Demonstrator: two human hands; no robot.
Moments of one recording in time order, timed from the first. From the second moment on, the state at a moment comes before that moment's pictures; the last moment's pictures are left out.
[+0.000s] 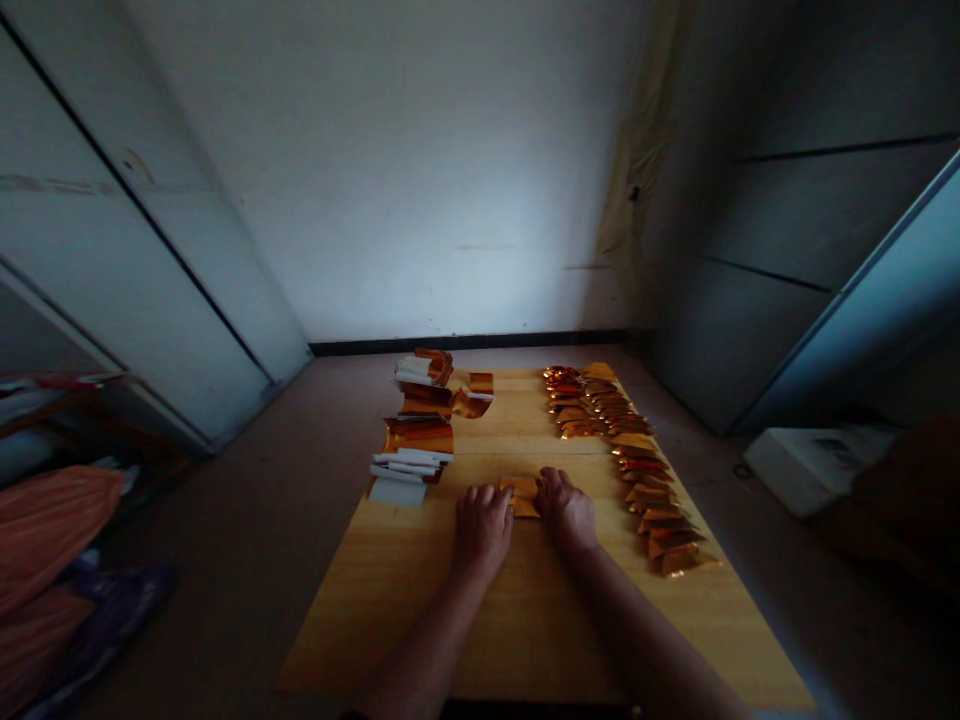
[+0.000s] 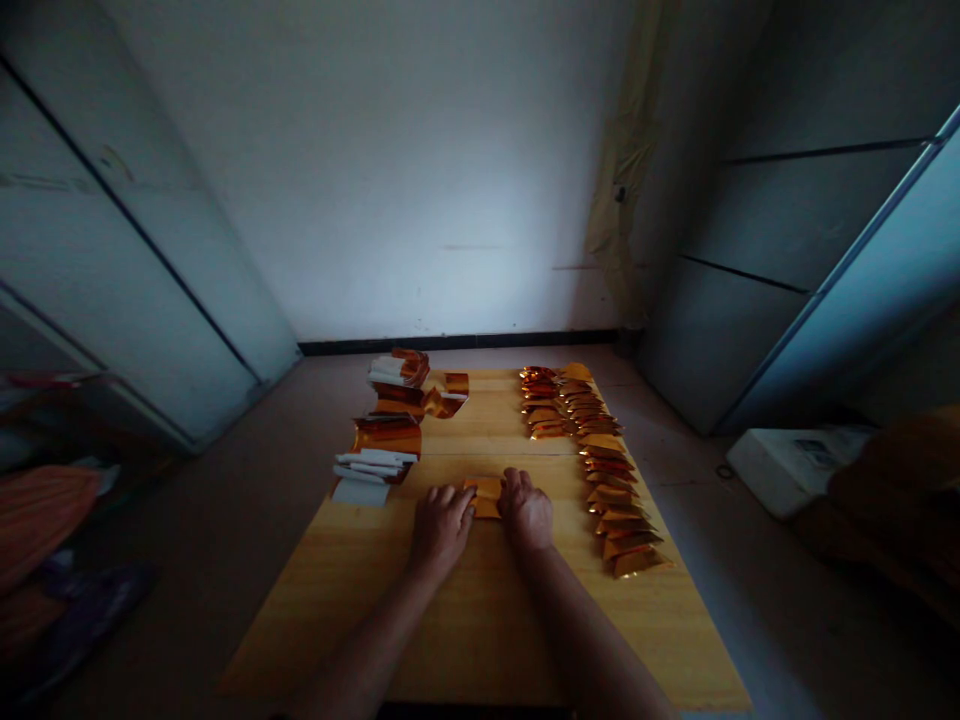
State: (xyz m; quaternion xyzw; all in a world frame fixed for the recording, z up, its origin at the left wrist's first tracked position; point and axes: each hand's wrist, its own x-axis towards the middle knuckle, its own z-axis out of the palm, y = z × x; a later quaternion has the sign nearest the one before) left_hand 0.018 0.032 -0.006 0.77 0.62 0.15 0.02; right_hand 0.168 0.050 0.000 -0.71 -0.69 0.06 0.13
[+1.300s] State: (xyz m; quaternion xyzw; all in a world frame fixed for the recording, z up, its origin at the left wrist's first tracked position) left_hand 0.024 0.030 -0.008 0.73 0.67 0.16 0.01; right_hand 0.161 0.037 -0.023 -0.69 -0.66 0.08 0.28
